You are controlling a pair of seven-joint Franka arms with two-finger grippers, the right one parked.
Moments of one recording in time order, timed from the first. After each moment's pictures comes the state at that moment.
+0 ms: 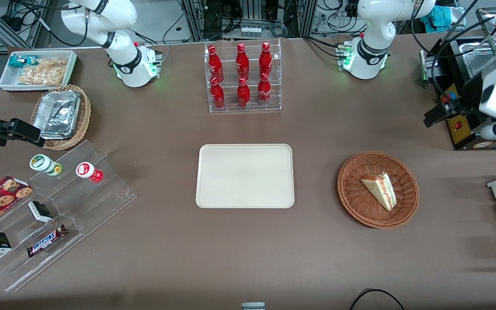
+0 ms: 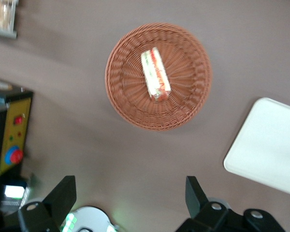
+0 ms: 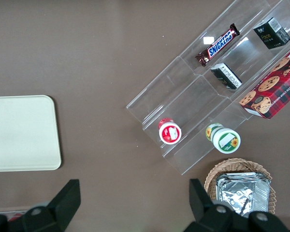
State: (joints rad) arm 0.05 0.04 -0.14 -1.53 0.00 1.44 -0.48
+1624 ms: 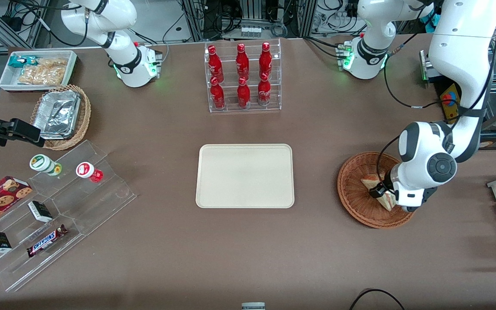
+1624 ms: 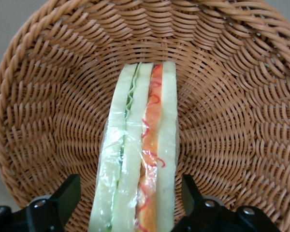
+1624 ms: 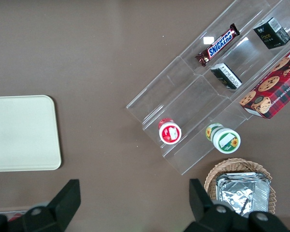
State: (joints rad) arm 0.03 0.47 -0.13 -1.92 0.06 2.23 -0.82
